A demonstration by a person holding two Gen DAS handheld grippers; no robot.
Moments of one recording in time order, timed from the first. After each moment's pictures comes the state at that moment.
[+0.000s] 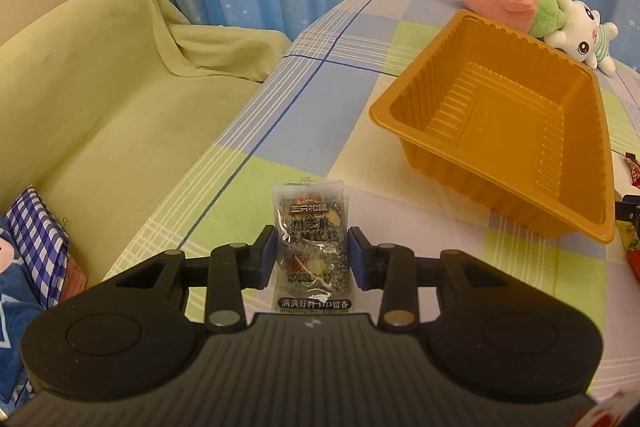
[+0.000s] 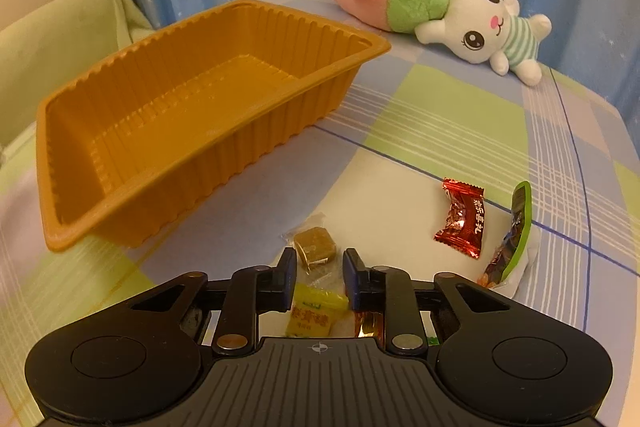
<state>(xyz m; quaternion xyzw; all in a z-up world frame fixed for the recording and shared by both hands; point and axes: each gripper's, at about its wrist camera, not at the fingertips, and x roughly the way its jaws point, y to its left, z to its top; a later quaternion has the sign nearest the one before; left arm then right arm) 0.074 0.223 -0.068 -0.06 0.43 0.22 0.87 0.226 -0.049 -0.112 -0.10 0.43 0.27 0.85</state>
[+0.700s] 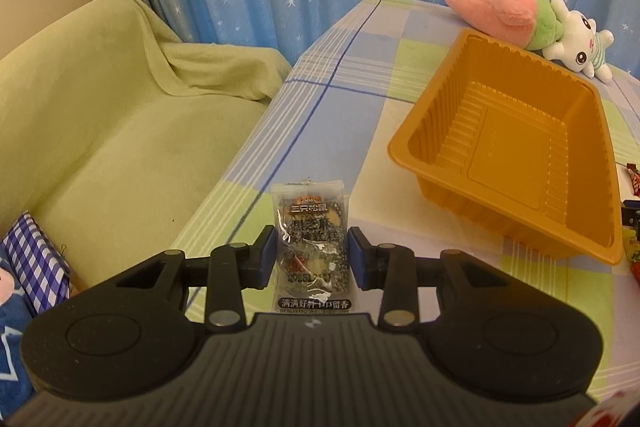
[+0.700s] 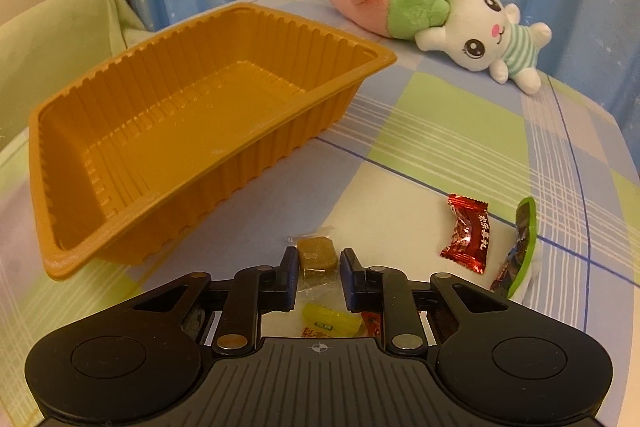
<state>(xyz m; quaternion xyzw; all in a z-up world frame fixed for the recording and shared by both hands) 0.087 0.247 -0.056 -0.04 0.41 0.21 0.89 0.227 -0.037 -0.109 -0.11 0.43 0.26 0.86</state>
